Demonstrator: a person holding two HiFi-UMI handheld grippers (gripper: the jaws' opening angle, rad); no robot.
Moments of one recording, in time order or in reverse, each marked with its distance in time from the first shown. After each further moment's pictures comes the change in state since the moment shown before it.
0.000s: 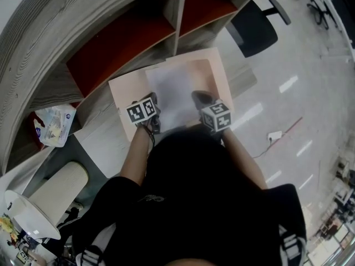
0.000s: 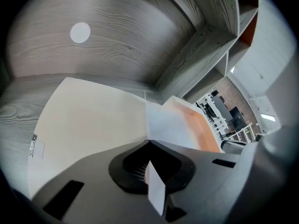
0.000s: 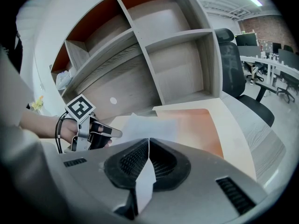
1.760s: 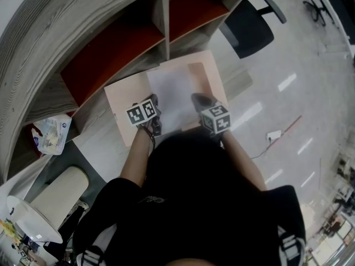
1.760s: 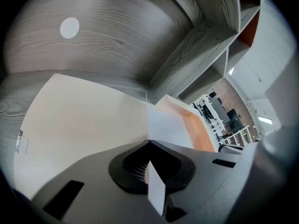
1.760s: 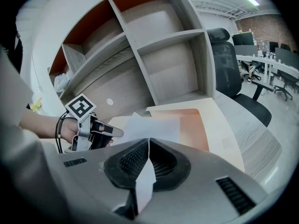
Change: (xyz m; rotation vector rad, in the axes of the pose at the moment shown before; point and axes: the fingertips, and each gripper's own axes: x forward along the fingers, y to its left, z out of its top) left arm 0.018 -0.026 0.005 -0.016 0.004 -0.035; right arm -0.011 -0.021 -0.001 0.023 0.003 -0.013
